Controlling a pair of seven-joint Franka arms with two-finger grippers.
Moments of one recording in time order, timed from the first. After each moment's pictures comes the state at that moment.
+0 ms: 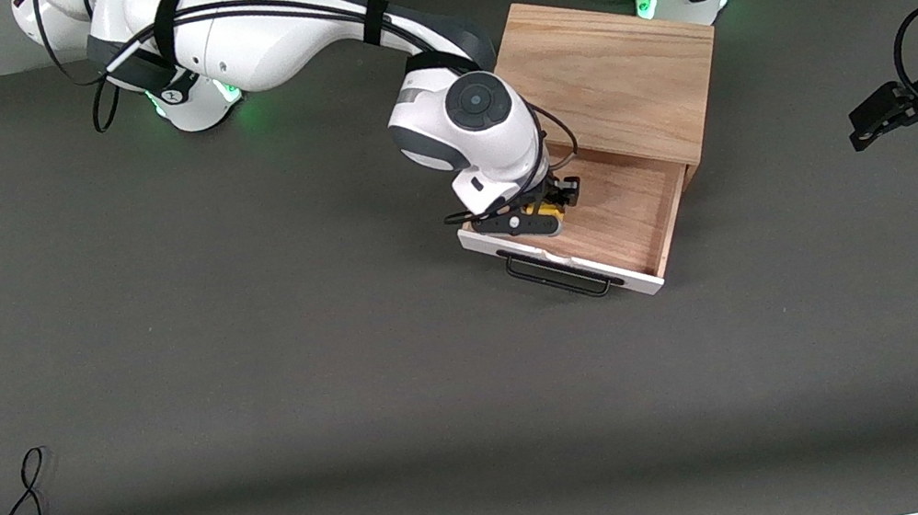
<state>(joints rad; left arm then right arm) -0.06 -0.01 0.04 -1.68 -0.03 1.68 -0.04 0.57 0.90 0.54 -1.17 -0.34 2.15 1.36</state>
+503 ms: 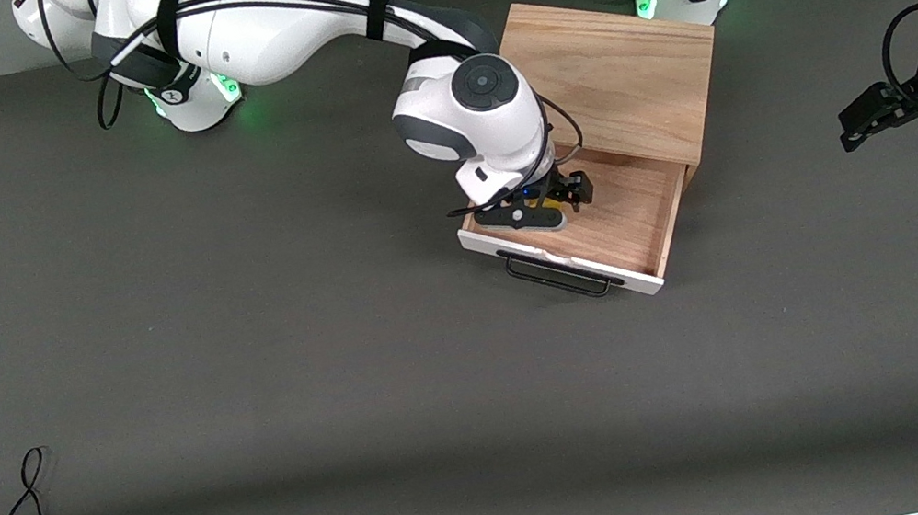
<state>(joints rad) -0.02 -0.01 -0.02 -1.68 -0.03 1.68 -0.04 0.58 0.89 0.53 -1.14 -0.36 2.13 1.41</state>
